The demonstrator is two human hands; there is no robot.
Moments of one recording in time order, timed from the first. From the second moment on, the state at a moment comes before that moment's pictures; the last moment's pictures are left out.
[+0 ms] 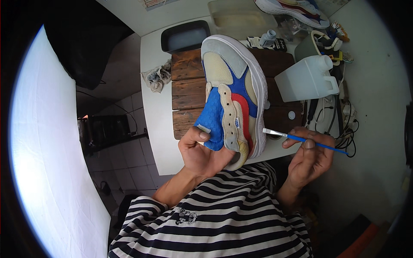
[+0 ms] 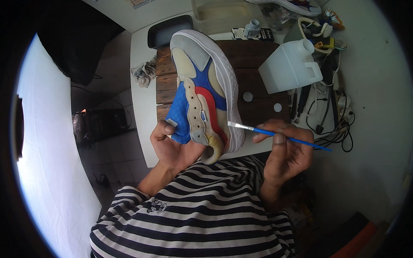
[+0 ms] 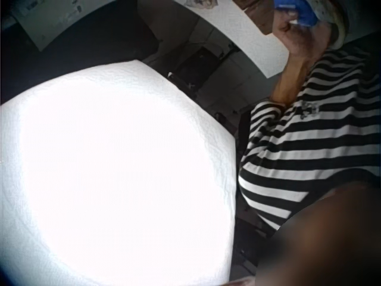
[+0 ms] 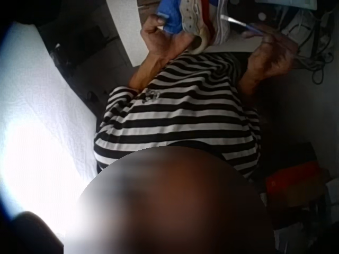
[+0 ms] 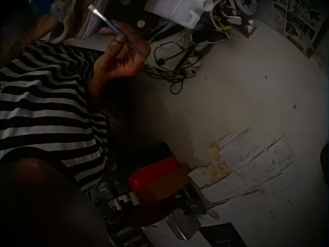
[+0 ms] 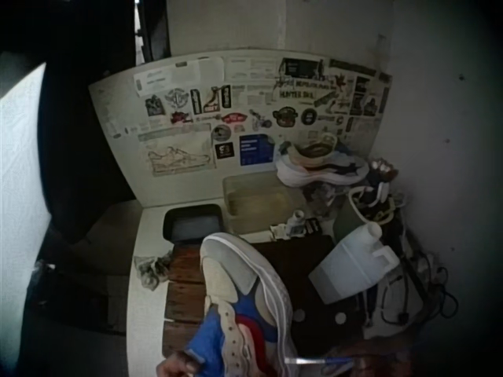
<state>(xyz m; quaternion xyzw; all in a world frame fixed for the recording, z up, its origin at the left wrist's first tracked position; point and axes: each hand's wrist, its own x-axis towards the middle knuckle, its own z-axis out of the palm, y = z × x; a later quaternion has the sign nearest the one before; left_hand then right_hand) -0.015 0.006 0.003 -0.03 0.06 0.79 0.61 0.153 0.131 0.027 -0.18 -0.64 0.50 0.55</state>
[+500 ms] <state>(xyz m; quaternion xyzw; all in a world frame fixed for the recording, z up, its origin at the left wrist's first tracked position) -0.012 0.001 0.003 -0.02 0.11 0.79 0.60 0.122 0.108 0.028 -0.11 -0.64 0.59 0.47</state>
